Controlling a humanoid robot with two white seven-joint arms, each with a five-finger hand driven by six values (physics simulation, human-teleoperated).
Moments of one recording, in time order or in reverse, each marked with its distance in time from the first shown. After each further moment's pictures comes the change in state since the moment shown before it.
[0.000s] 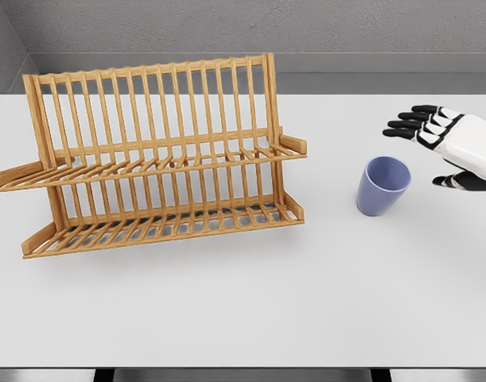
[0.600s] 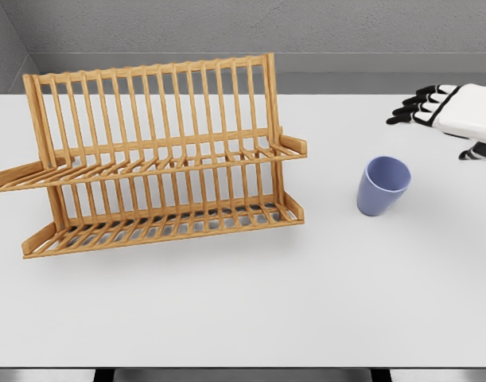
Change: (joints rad) left arm 0.000 0.000 0.000 0.000 0.000 0.000 0.000; right arm -0.369 0.073 0.048 0.027 -0.015 0.037 0.576
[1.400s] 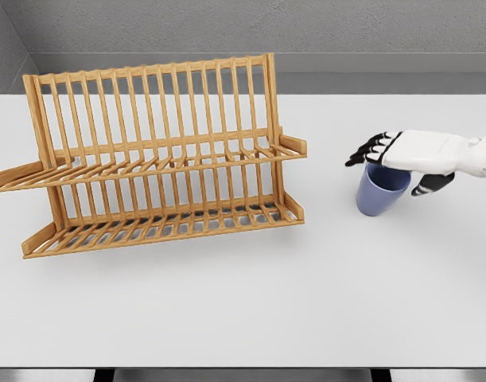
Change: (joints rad) left arm 0.000 0.000 0.000 0.000 0.000 0.000 0.000; right arm -0.076 0.132 0.259 0.150 0.006 -0.003 0.023
